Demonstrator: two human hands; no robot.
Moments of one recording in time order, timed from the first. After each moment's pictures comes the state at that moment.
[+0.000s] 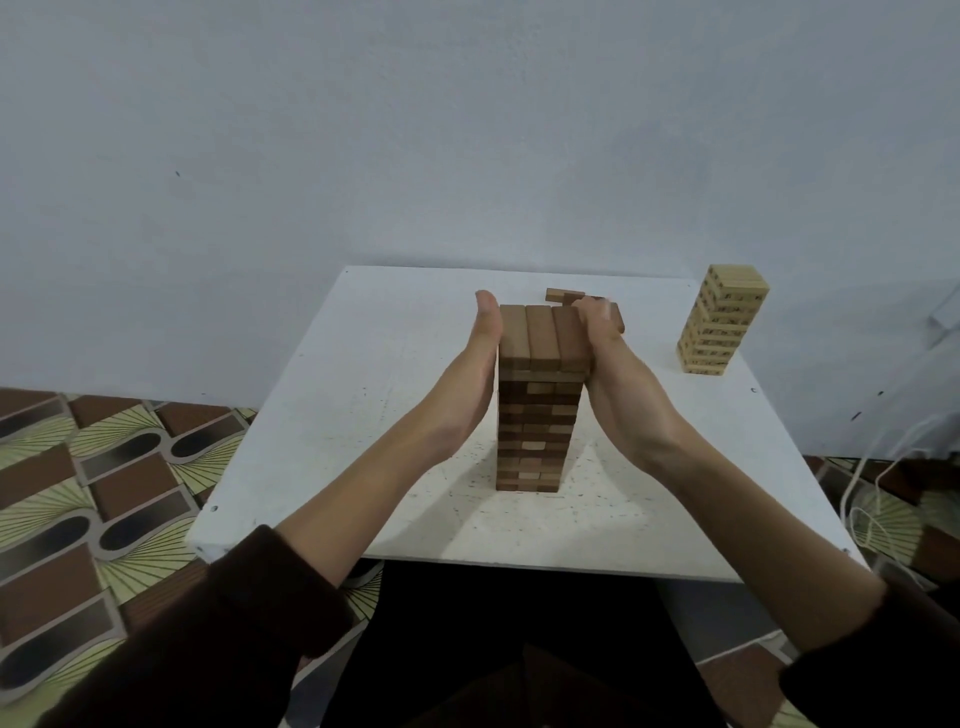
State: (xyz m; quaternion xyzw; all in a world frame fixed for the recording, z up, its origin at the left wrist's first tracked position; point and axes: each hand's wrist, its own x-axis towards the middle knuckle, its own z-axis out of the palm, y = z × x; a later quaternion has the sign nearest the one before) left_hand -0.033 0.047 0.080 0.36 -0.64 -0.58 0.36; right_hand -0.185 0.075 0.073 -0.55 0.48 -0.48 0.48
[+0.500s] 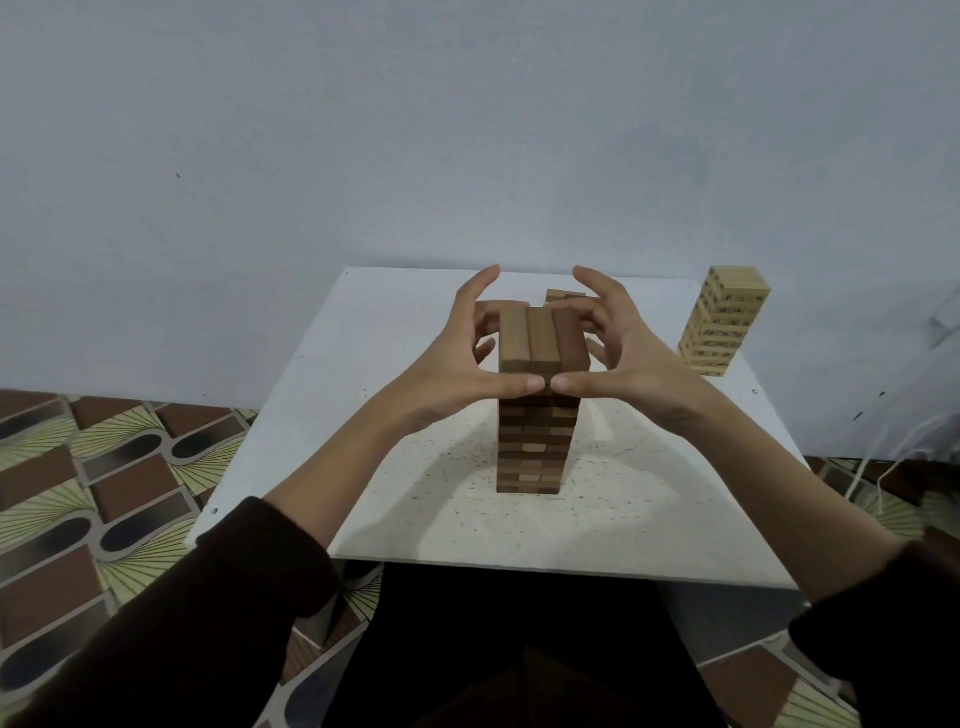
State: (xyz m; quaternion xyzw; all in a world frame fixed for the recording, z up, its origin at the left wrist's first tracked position) left_hand -0.015 0.020 0.078 0.36 -0.73 -0.49 0.32; right_hand -0.212 0.064 0.089 -0.66 0.50 -0.39 0.39
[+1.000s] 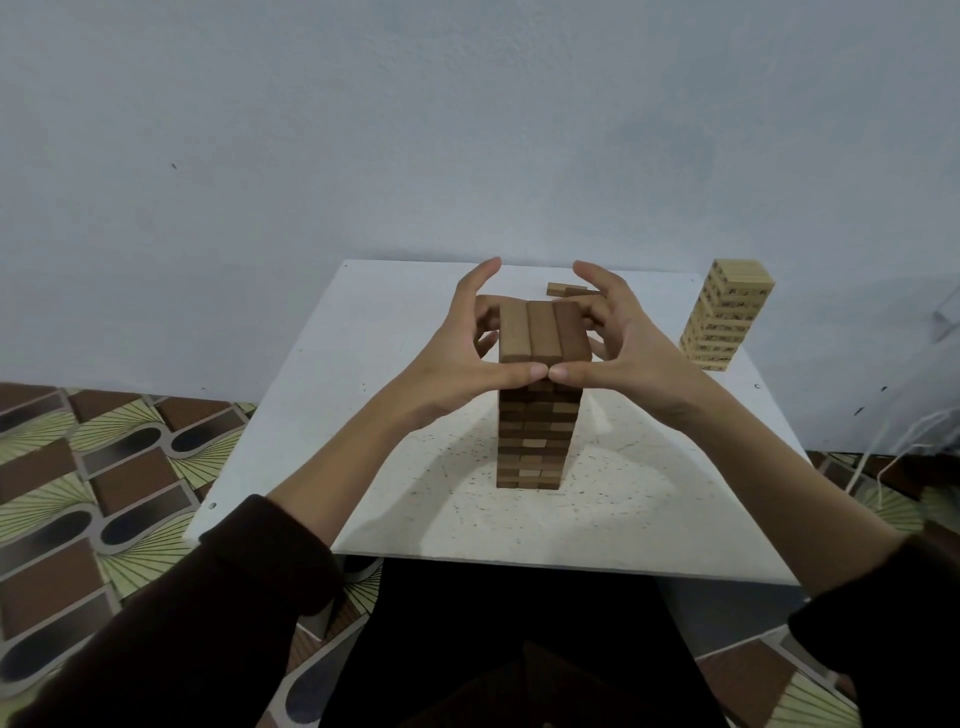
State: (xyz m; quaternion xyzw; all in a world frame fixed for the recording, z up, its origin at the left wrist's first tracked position) left_hand -0.019 0.018 0.075 0.35 -0.73 -0.48 0.34; right_hand -0.210 0.061 0.087 -0.64 0.51 -0.40 0.40
